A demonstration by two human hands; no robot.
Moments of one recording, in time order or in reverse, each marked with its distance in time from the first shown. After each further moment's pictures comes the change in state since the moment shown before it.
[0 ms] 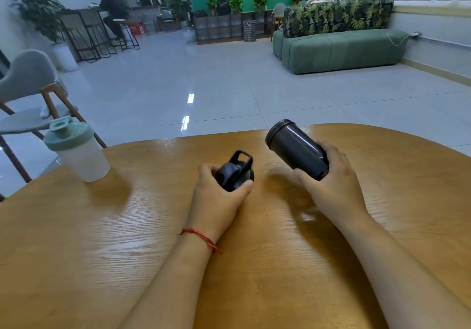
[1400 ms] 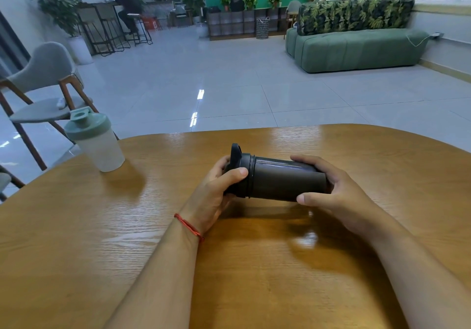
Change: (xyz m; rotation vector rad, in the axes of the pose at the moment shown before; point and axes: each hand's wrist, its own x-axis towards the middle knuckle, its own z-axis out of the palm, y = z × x) left_hand 0.022 -0.023 -0.031 -0.738 -0.474 -0.076; right_hand -0.006 -0.001 -0.010 0.474 -0.606 -0.076
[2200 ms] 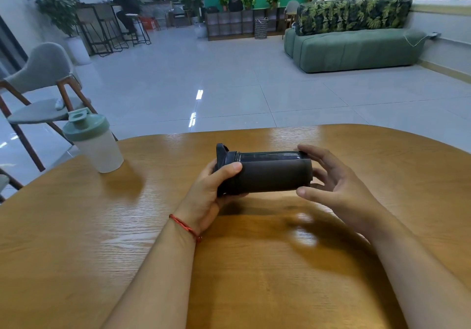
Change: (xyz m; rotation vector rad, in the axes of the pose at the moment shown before) left_hand -0.004 0.010 0.002 -0.162 0.083 -0.086; right_hand -0.001 -0.004 0.001 0.137 0.053 -0.047
